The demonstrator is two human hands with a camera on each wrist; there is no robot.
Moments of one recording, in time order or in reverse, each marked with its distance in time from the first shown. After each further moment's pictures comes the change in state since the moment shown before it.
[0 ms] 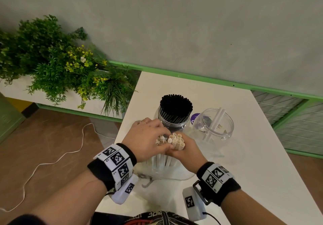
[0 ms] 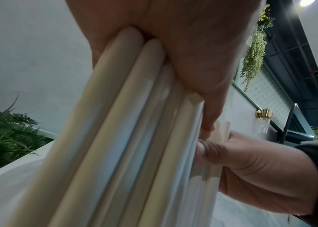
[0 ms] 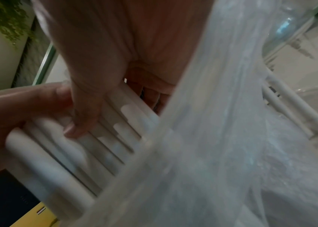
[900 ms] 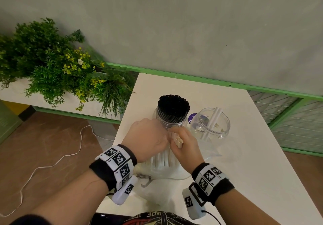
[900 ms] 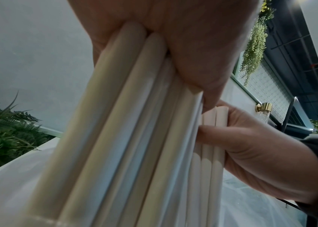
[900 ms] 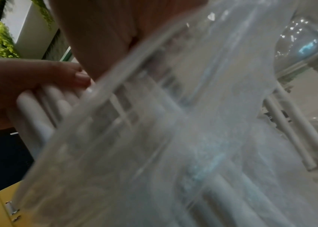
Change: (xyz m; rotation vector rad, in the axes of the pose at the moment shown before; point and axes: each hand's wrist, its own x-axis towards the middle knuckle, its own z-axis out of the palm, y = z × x) left_hand -0.002 0.005 0.004 0.102 0.032 -0.003; right_hand -0.005 -0.004 0.000 -0.426 0.219 -0.477
